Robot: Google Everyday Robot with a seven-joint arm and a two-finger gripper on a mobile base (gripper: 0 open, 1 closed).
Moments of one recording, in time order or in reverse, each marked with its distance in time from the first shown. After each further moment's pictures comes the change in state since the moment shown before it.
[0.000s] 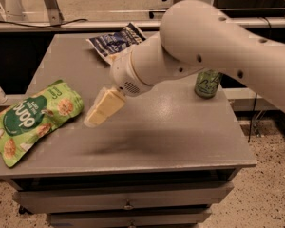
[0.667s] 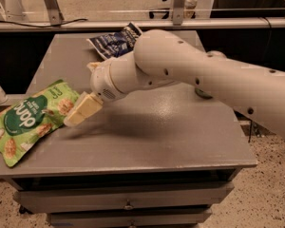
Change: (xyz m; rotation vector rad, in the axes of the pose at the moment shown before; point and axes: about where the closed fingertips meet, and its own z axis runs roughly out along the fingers) arm -0.012 -0.012 0.083 -0.033 -0.131 0.027
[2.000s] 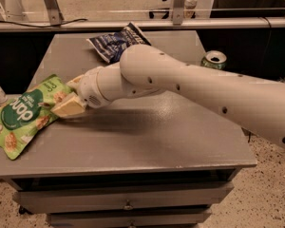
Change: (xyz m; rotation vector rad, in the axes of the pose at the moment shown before) arm -0.002 0.006 0.045 -0.034 -0.072 0.054
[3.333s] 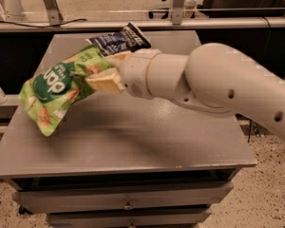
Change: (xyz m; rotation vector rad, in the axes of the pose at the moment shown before) arm -0.039 -0.019 -0.154 0.392 -0.156 0.035
